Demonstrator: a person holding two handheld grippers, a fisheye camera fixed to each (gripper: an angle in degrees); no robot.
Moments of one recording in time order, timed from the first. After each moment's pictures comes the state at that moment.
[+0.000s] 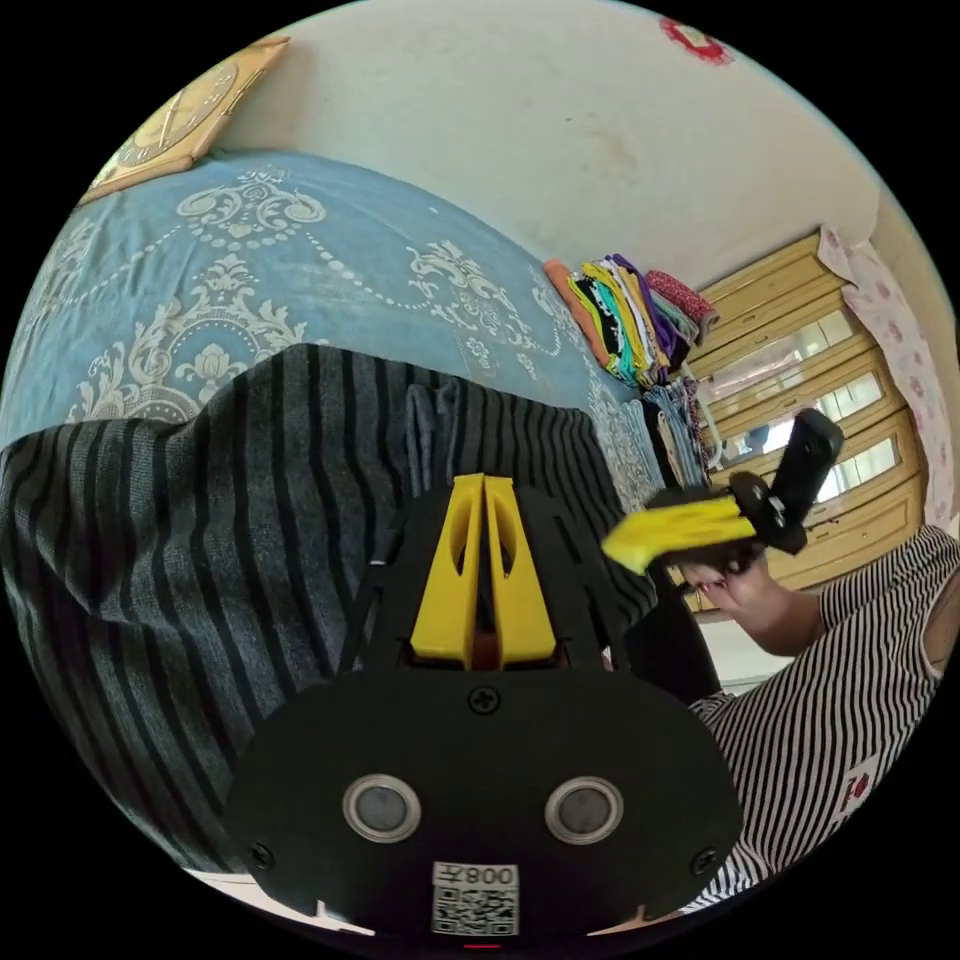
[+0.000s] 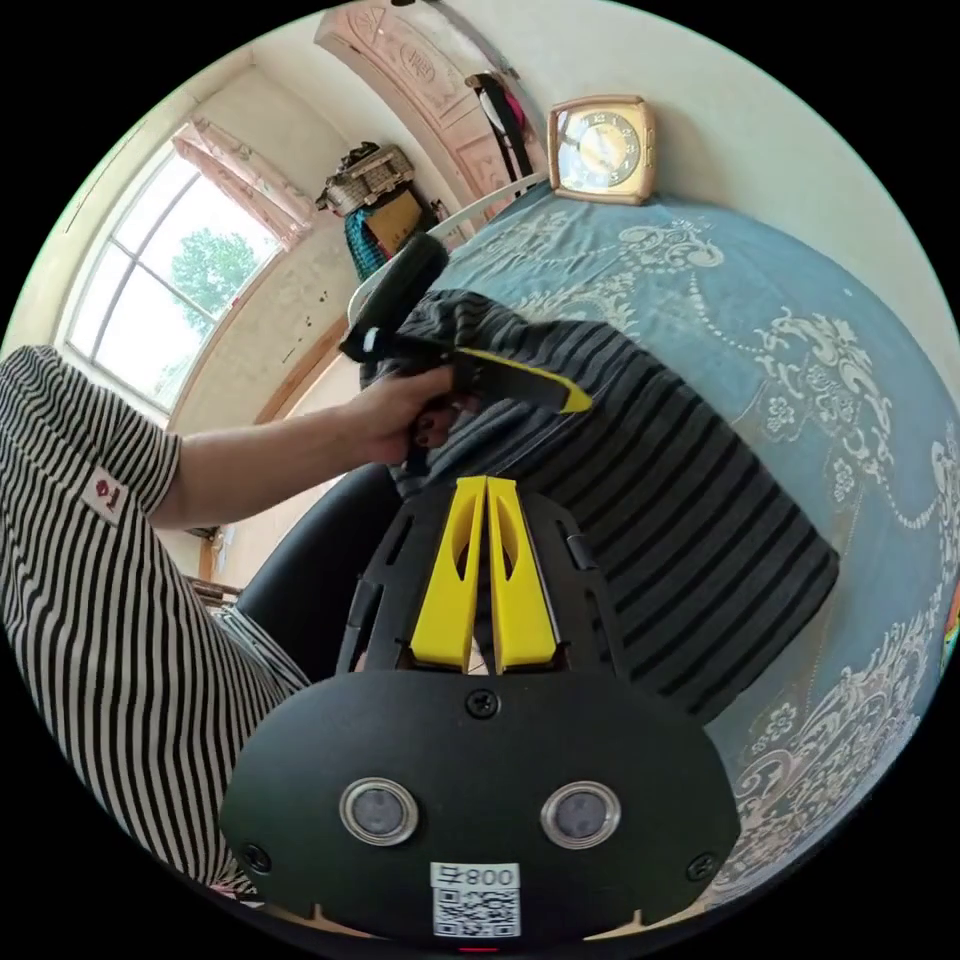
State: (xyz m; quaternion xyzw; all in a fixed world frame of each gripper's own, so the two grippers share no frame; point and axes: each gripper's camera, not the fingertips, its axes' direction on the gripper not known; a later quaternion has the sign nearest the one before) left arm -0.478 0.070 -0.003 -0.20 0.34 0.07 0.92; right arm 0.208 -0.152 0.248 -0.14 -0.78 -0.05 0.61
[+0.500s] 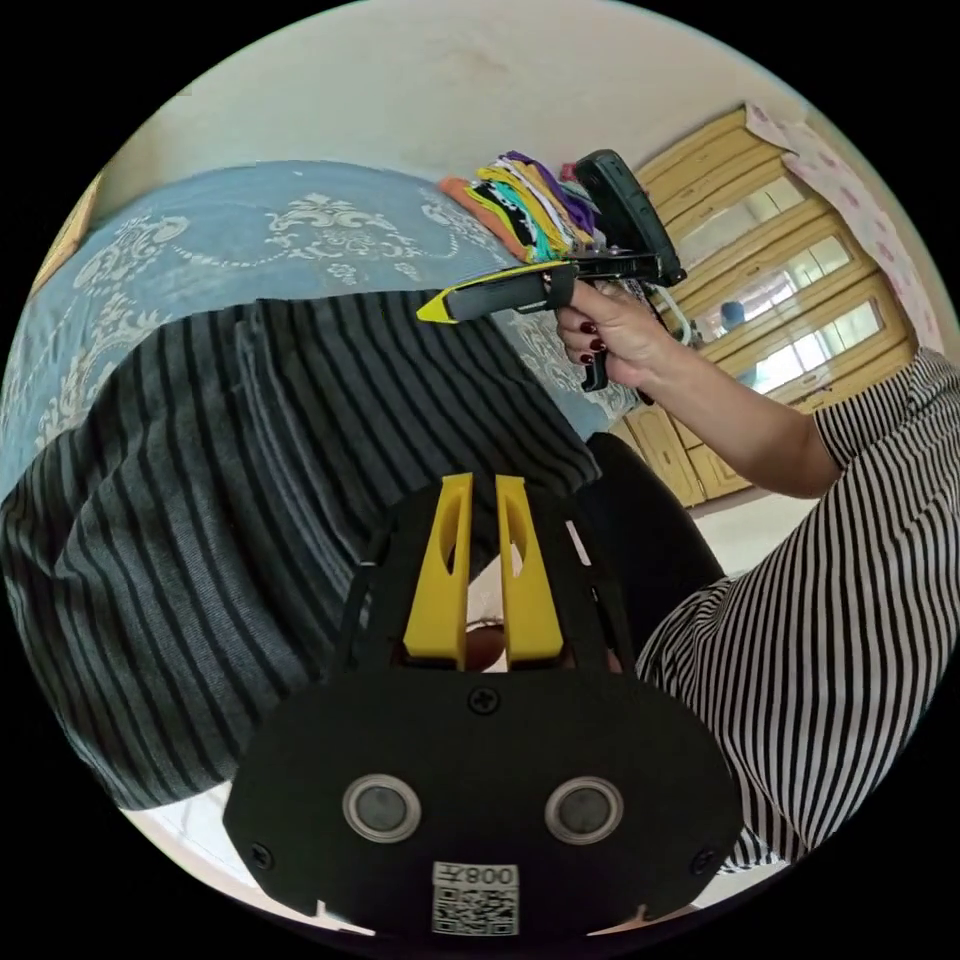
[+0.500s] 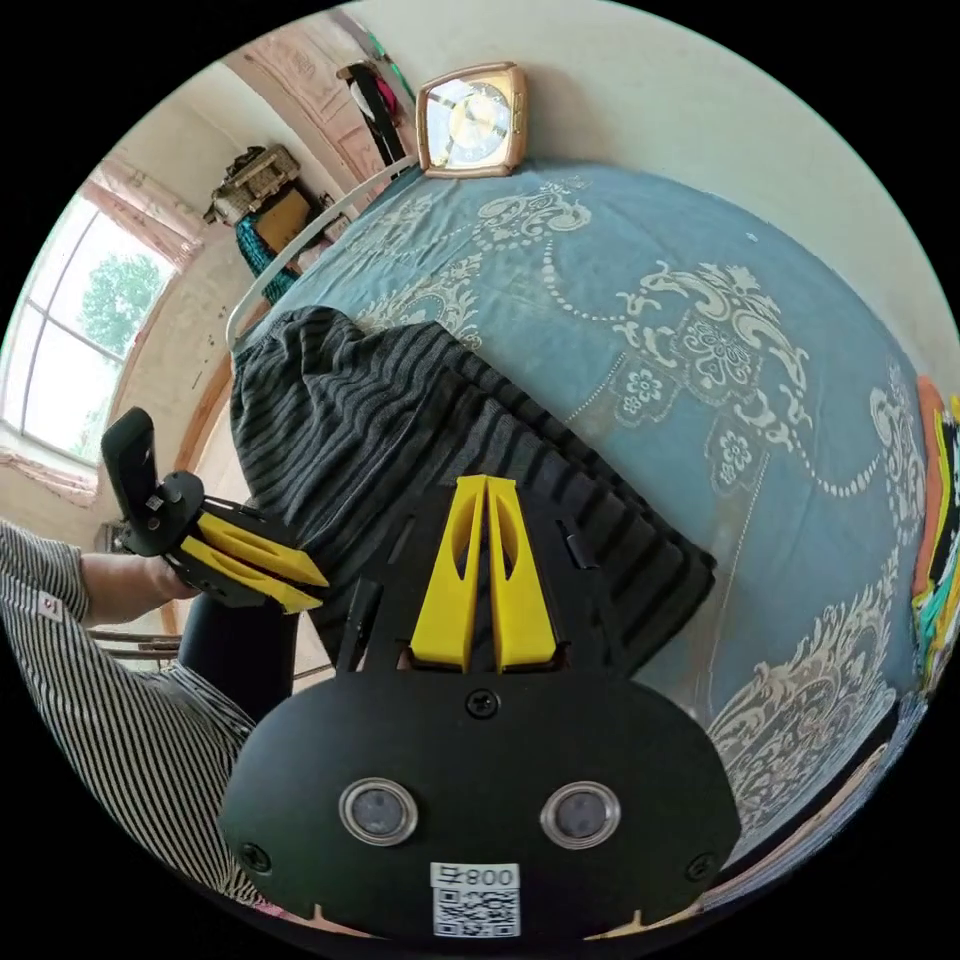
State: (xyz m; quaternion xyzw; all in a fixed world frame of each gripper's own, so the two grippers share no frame) left arm -0.338 0.154 -0.073 -0.24 0.34 0.23 0.88; right arm 0.257 -0.146 0.368 -0.23 -0.76 -0.02 0.61
